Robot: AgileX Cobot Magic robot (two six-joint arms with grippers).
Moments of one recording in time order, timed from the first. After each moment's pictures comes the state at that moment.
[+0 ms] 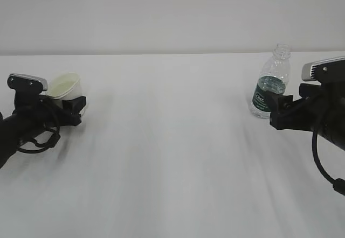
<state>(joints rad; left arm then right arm) -0.05 2.29 -0.88 0.35 -1.11 -0.15 0.22 1.62 -0.44 -0.02 -0.77 -0.08</state>
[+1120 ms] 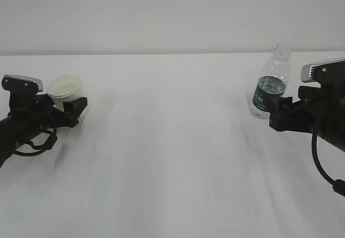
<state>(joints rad) -0.05 2.26 -0.83 0.32 -1.14 -0.15 0.22 1.62 -0.44 -0.03 -0.75 -0.07</state>
